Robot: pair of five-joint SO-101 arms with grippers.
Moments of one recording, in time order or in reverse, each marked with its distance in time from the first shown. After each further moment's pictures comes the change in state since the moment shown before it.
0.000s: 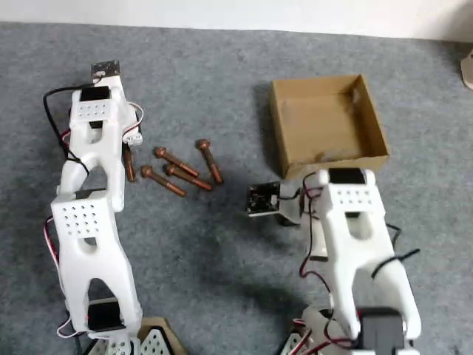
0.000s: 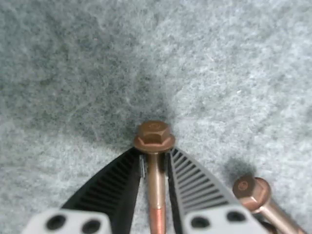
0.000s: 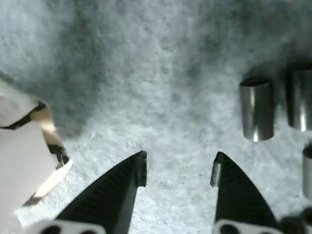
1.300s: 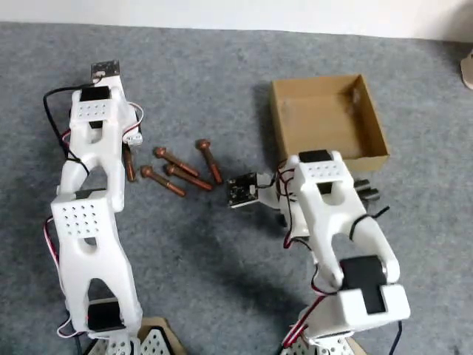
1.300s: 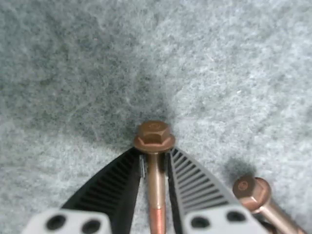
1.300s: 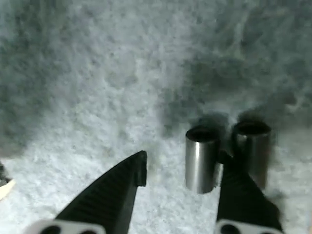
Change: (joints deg) left arm 0.0 0.0 0.0 0.0 0.0; right arm -6.5 19.0 -8.3 -9.8 0.3
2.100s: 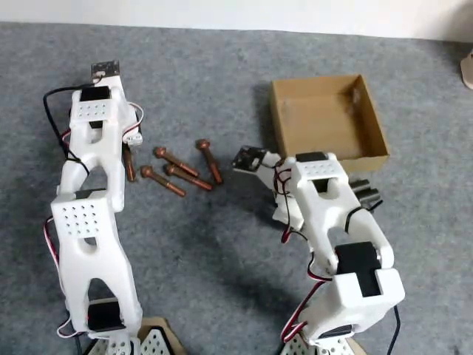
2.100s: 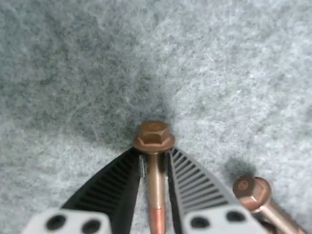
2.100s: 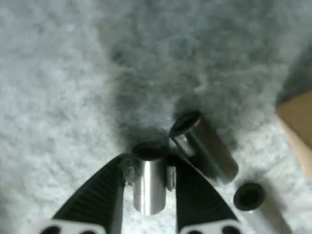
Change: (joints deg) left arm 0.0 0.0 -0.1 0.7 -0.1; right arm 0.2 8.0 -0.8 -13.2 -31.1
